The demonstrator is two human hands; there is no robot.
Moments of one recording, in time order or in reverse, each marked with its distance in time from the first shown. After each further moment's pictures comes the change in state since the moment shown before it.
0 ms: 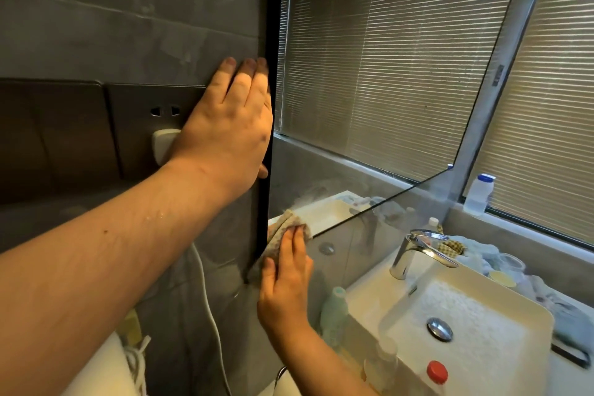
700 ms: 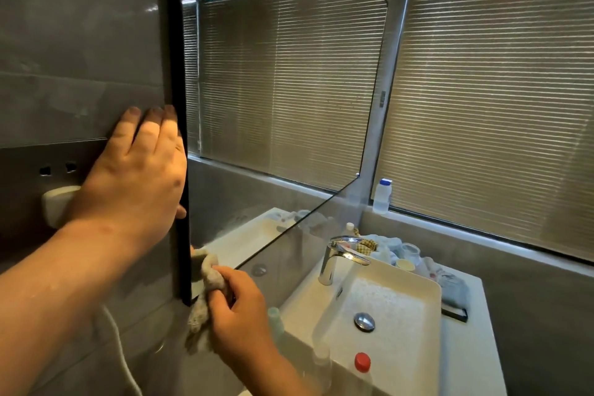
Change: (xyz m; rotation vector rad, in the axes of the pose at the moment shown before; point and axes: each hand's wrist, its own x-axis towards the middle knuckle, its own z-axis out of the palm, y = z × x) left_hand -0.001 -0.003 -0.005 -0.134 -0.003 -0.003; right_hand 0.007 -0.040 -0.060 0.148 -0.050 0.174
